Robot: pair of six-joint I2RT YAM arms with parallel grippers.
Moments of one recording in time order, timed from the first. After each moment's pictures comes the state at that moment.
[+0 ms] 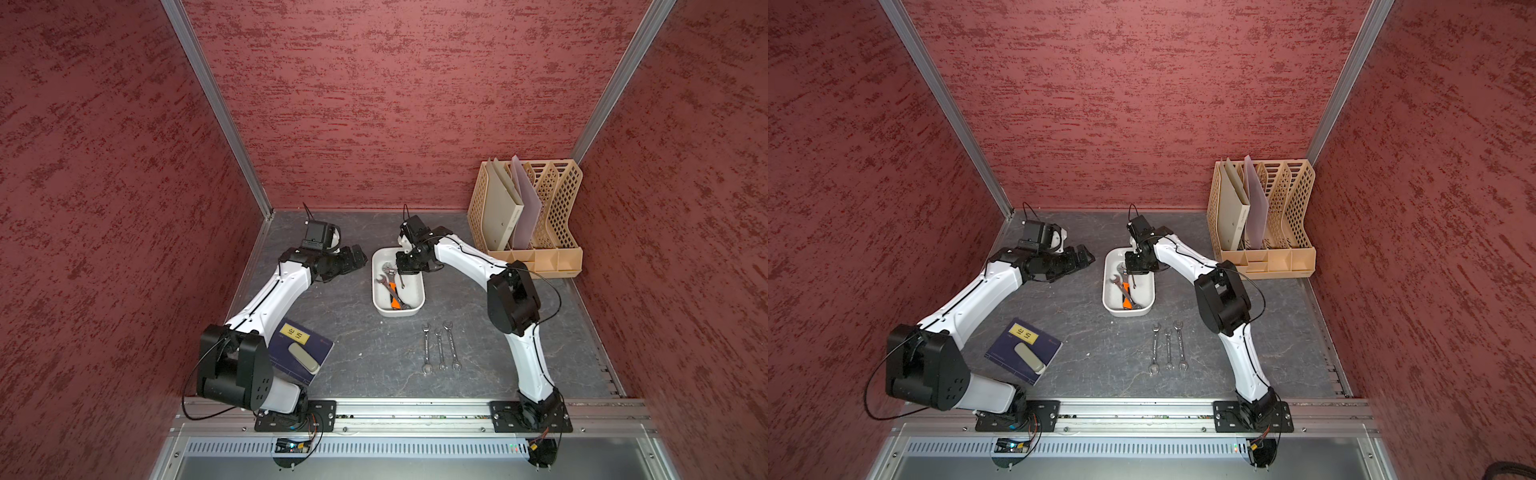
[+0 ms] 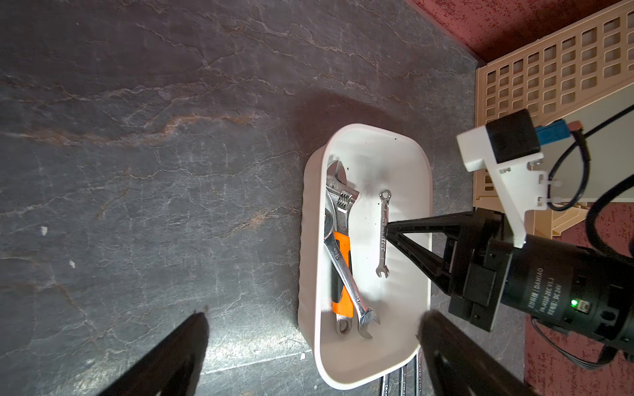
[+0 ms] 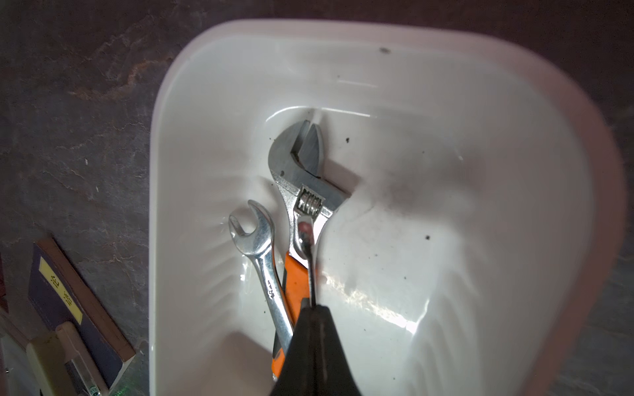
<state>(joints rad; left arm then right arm) -0.21 1.45 1.16 -0.63 0.27 -0.54 0.58 2.21 1.90 -0.84 -0.25 0.44</state>
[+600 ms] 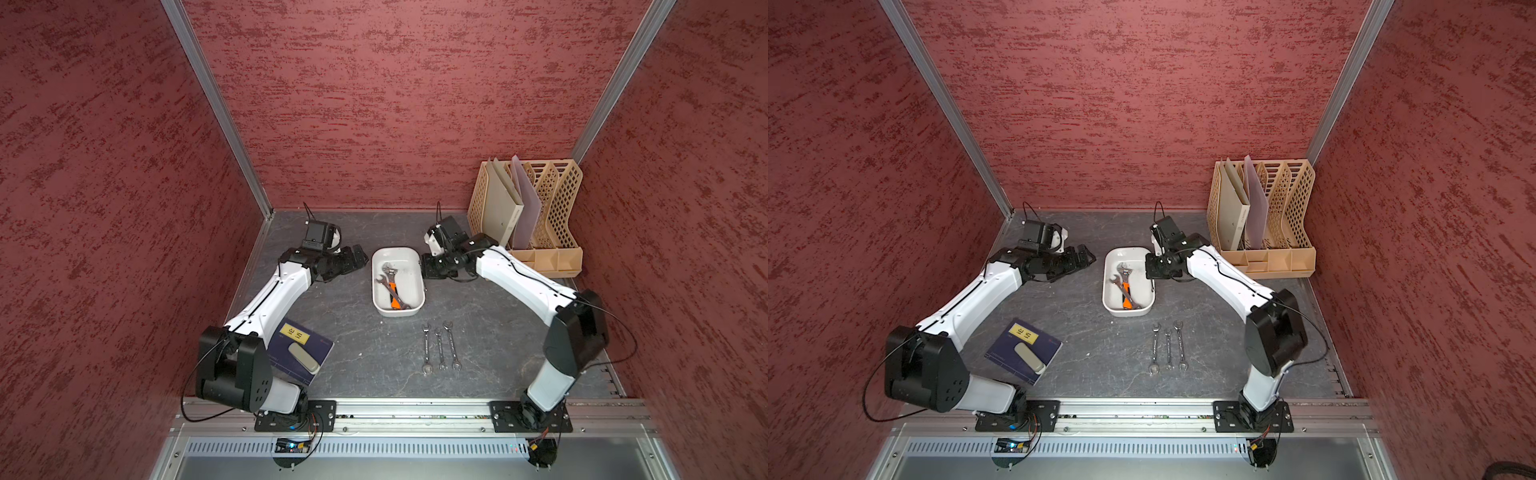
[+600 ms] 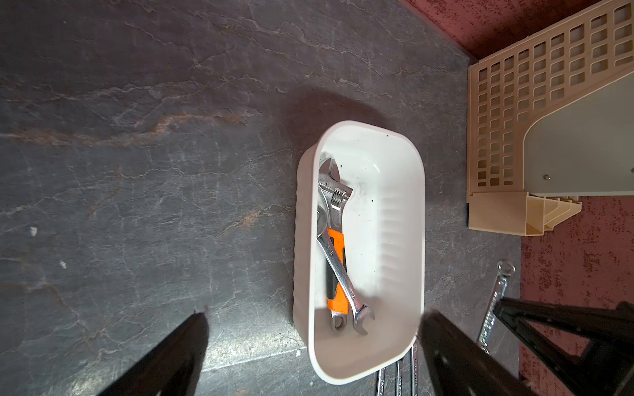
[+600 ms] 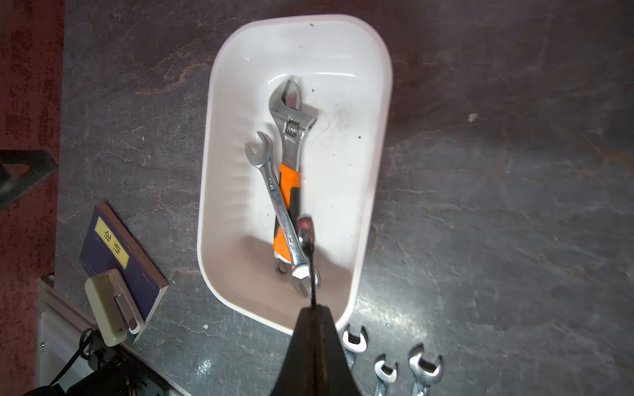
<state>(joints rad) -0.22 1.44 1.16 -0.63 0.28 -0.54 0.57 1.68 1.45 -0.82 -0.18 0.49</state>
